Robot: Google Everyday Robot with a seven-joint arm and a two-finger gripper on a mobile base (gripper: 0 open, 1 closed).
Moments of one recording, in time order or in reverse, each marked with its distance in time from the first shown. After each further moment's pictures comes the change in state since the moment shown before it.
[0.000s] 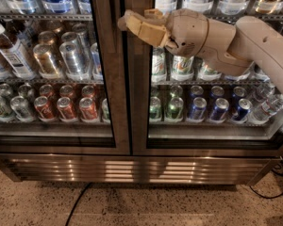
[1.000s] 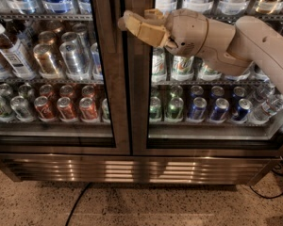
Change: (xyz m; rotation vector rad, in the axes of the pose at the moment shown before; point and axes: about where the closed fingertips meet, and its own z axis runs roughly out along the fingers) arm 0.000 0.000 0.000 0.000 0.000 0.000
